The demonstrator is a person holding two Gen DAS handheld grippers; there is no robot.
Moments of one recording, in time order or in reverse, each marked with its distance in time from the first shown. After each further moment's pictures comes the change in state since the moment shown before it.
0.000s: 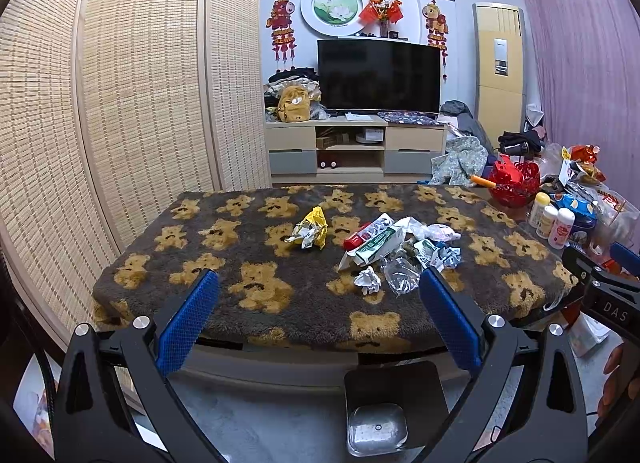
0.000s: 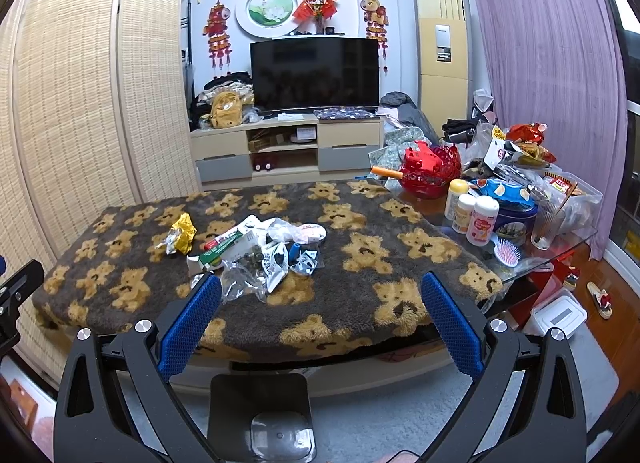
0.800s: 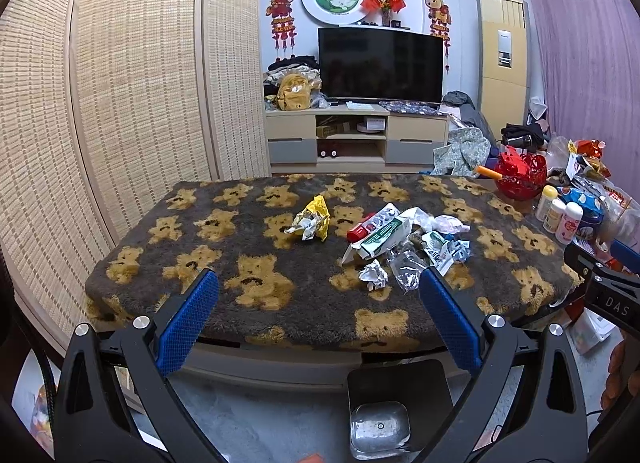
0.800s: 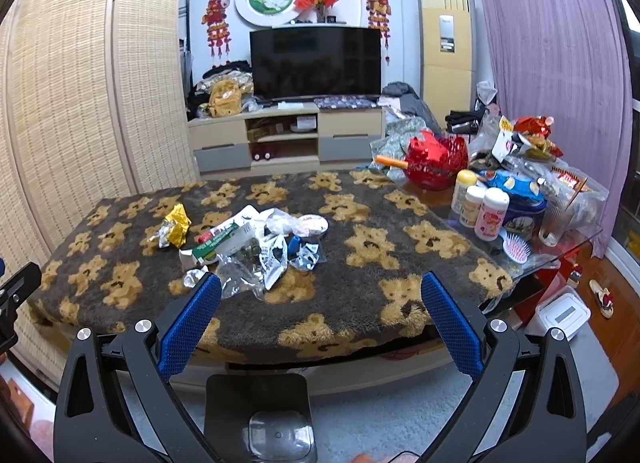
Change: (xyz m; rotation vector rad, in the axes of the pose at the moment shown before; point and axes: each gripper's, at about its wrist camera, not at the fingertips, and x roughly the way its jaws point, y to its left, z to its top) left arm 0.040 0.008 -0.003 -0.001 0.049 0.004; right arm 0.037 -0.001 0.005 0.005 0.057 0.007
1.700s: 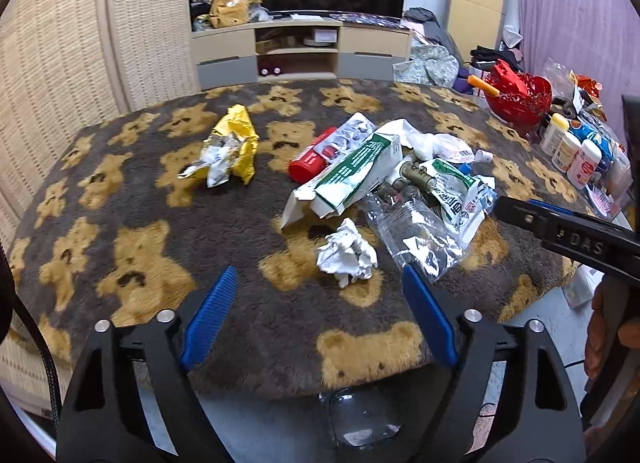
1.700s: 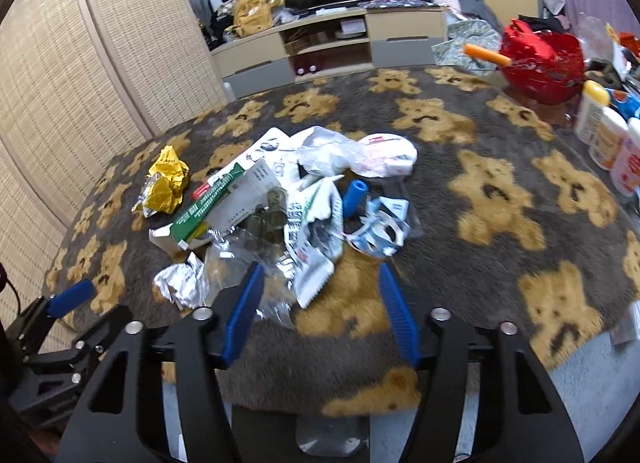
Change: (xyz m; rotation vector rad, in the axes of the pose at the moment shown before) left arm 0.213 -0.041 -0.020 0.083 0.298 -0.201; right arm 0.220 0.031 -0.001 0.051 0.332 0.249
